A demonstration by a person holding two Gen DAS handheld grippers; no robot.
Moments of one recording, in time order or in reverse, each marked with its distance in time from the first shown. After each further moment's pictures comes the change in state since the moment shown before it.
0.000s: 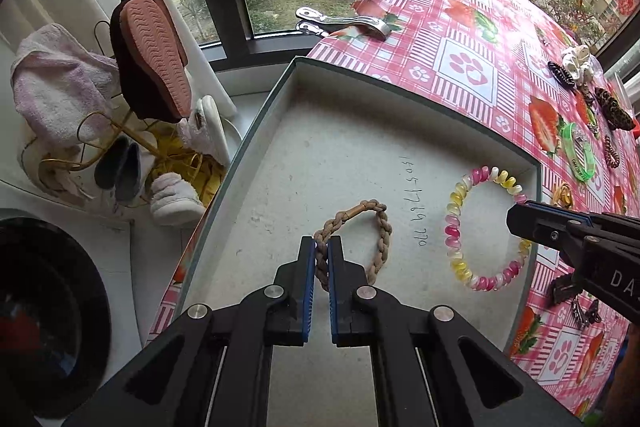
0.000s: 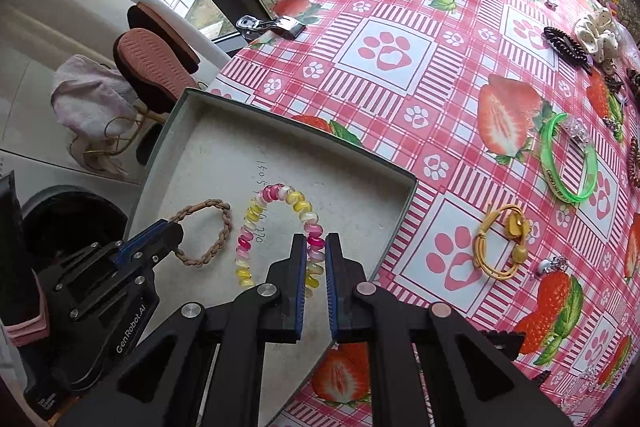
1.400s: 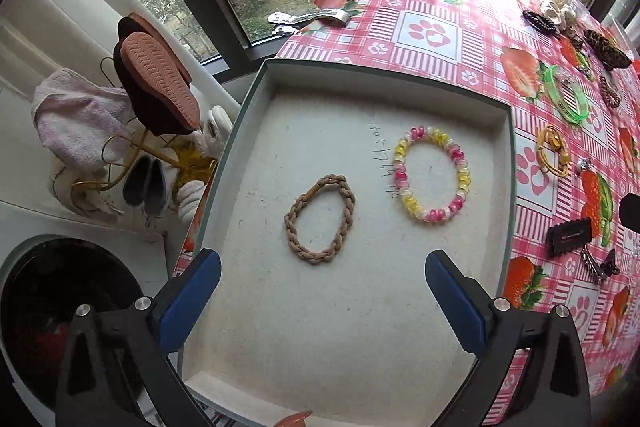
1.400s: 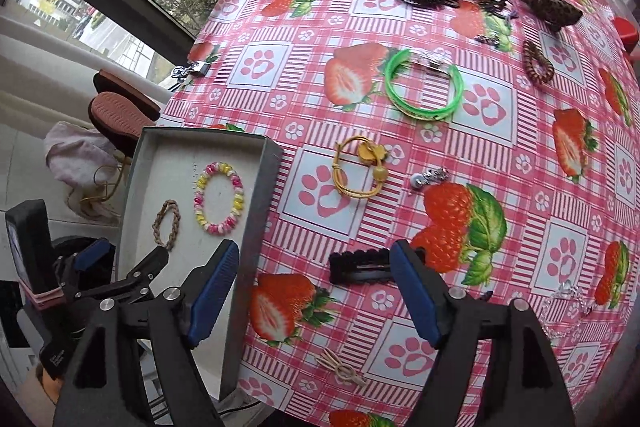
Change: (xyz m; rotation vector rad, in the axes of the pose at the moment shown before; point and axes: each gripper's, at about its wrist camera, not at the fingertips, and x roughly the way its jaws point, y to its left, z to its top) left arm -0.035 -0.046 -0.026 0.160 0.020 0.113; right arm -0.079 -0.094 -0.066 0.252 -0.087 -0.025
